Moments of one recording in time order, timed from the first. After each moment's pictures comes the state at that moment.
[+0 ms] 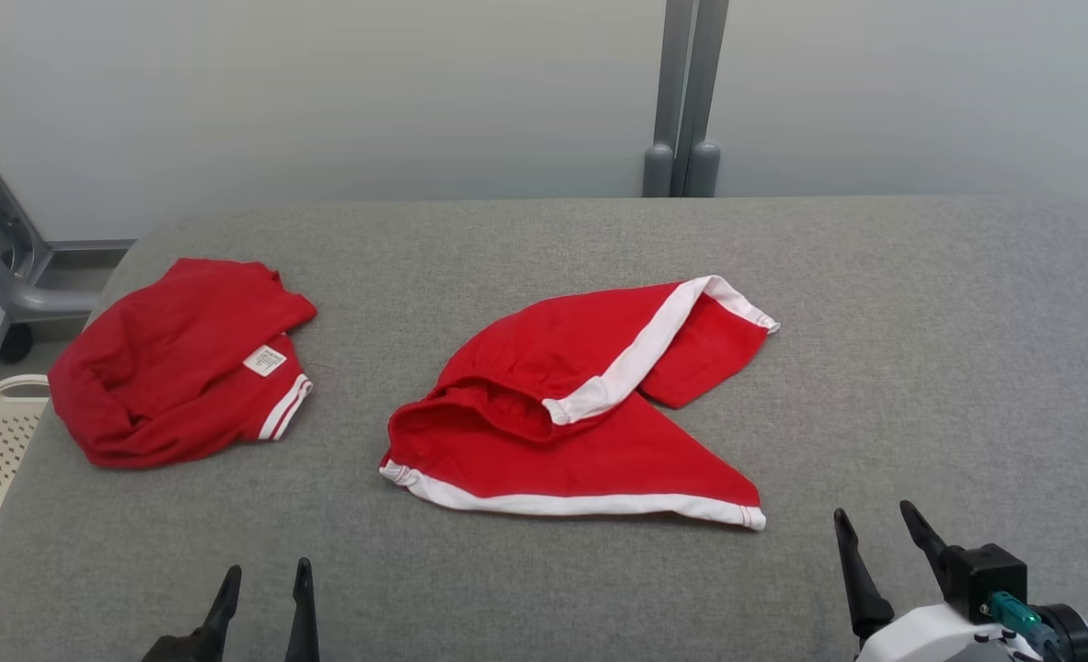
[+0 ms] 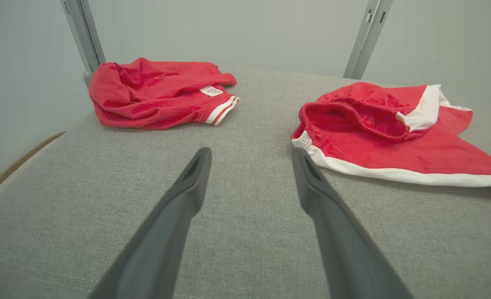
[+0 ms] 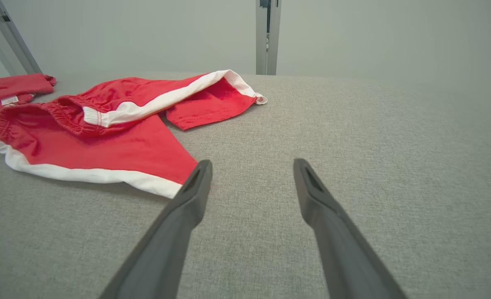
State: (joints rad) left arm 0.12 0.09 -0.06 0.30 -0.23 -0.05 -0.26; right arm 0.05 -0.05 -0.02 0.30 0.05 0.13 -0.21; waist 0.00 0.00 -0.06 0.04
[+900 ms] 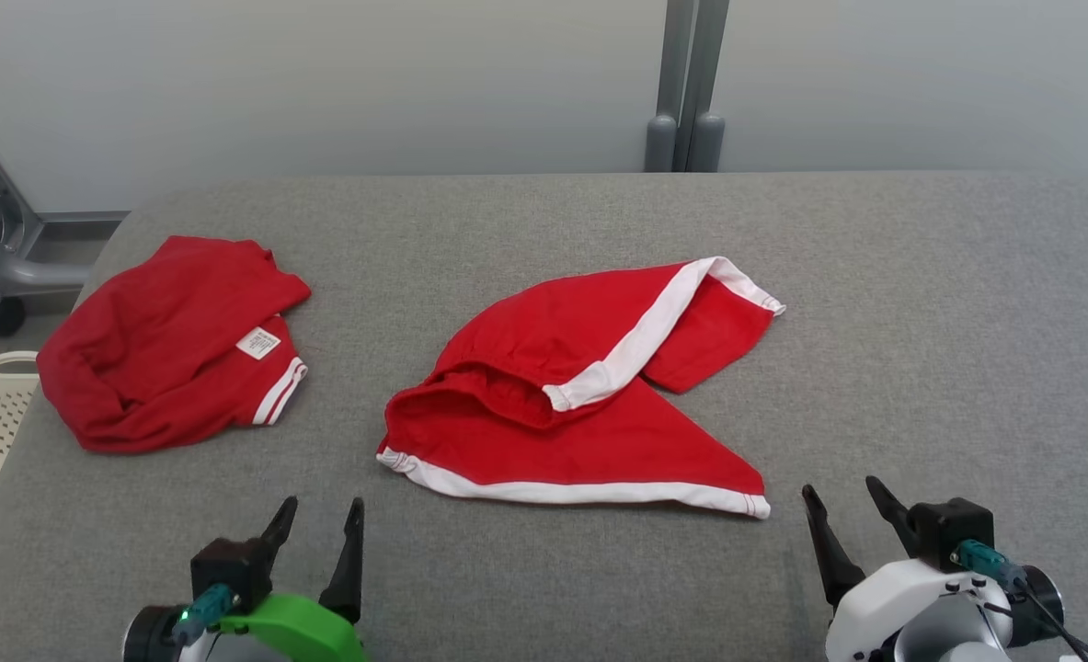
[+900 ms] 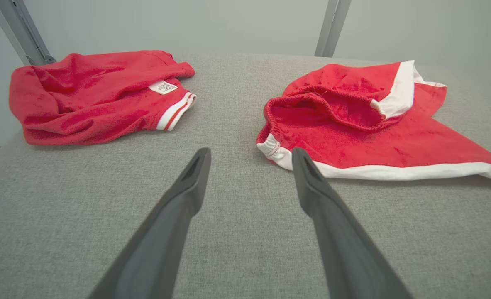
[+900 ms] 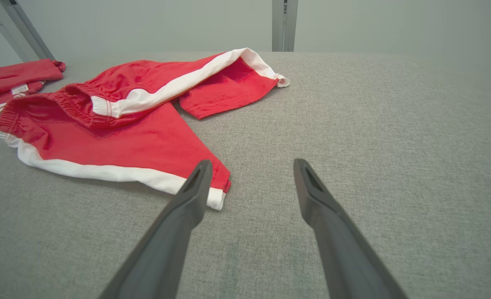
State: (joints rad) left arm -0.05 0.12 -0.17 0.38 -0.25 -0.11 -0.15; right arm -0.01 -0.05 0.02 0.30 0.10 0.13 -0.09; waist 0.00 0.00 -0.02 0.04
